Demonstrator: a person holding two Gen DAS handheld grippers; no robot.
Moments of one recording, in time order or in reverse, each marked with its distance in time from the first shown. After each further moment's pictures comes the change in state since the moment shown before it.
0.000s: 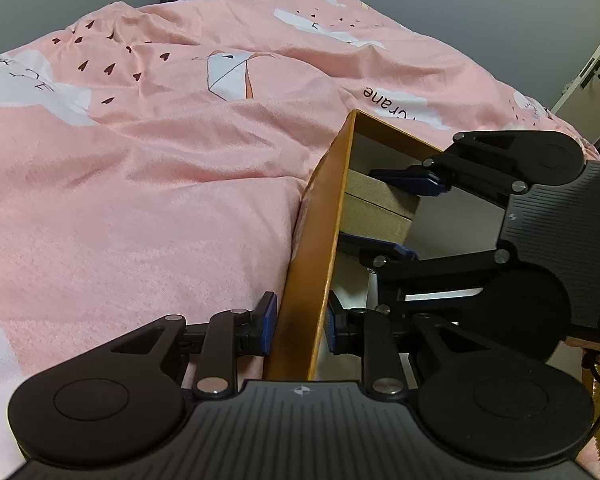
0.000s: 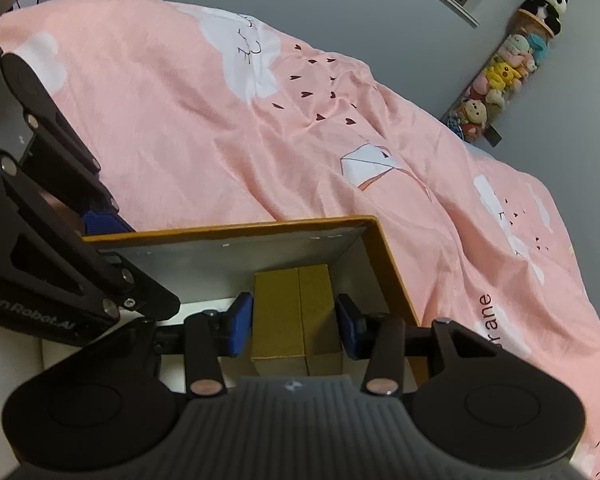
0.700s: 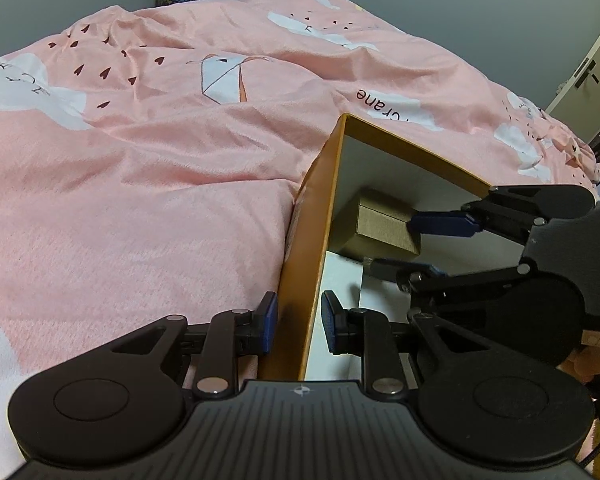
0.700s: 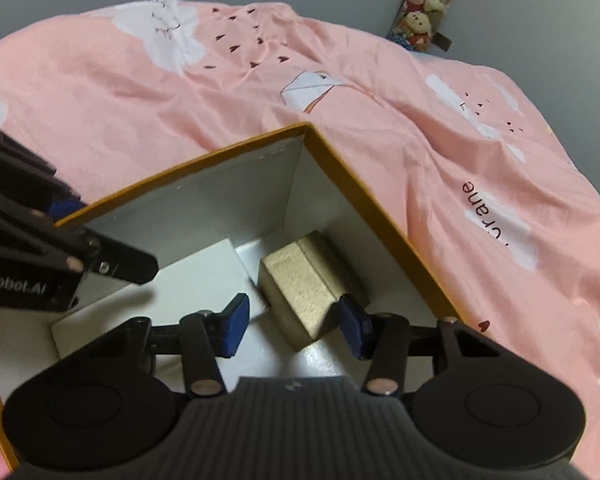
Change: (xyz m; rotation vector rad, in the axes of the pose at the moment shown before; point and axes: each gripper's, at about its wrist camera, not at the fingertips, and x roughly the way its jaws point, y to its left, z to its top) left arm -0.003 -0.002 -0.001 0.030 -0.003 -0.021; right arm -0.006 -0.017 -0.023 0.322 0.142 -0.024
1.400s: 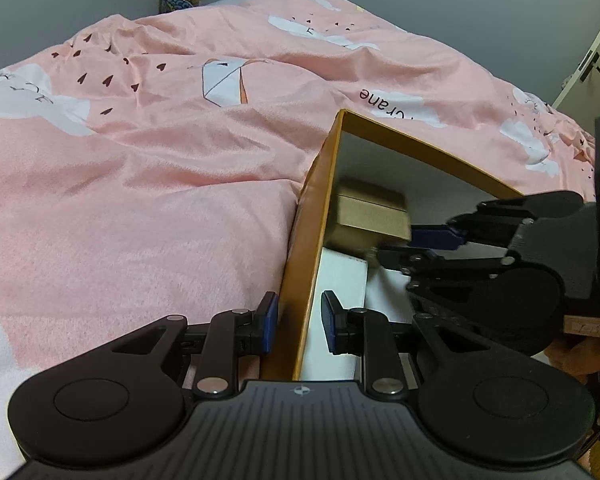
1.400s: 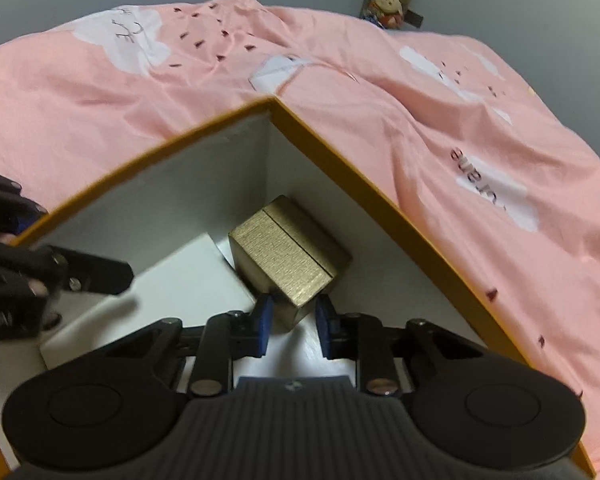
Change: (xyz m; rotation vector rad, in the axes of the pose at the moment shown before) left arm 0.002 -0.007 -0.004 0.043 -0.012 0.036; right arm 0.014 -0.005 -0.005 0.111 0.016 -0.013
